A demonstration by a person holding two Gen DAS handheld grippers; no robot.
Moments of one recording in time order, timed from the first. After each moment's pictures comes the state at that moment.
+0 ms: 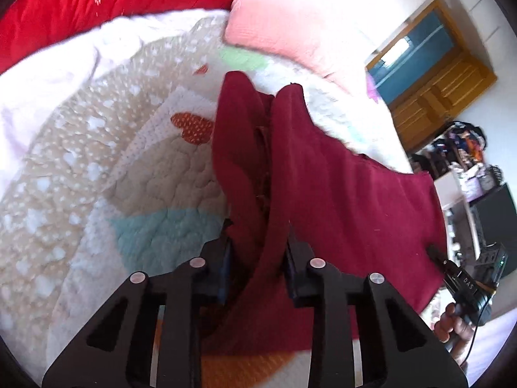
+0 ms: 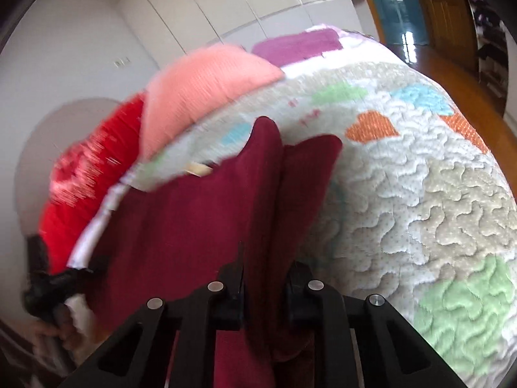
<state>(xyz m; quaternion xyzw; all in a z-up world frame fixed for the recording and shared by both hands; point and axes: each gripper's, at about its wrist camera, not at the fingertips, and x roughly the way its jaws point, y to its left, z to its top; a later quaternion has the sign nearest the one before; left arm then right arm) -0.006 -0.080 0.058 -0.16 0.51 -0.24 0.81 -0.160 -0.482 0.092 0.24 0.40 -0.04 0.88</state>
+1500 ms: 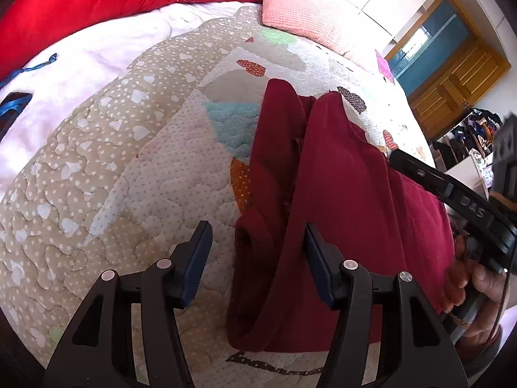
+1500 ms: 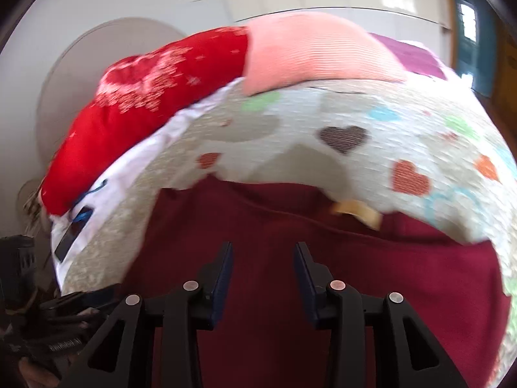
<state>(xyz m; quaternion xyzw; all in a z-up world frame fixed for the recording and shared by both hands) -0.116 -0.030 0.049 -0.12 0.53 -0.18 0.82 -0.126 -0.291 0.099 0.09 0.47 0.06 0.88</state>
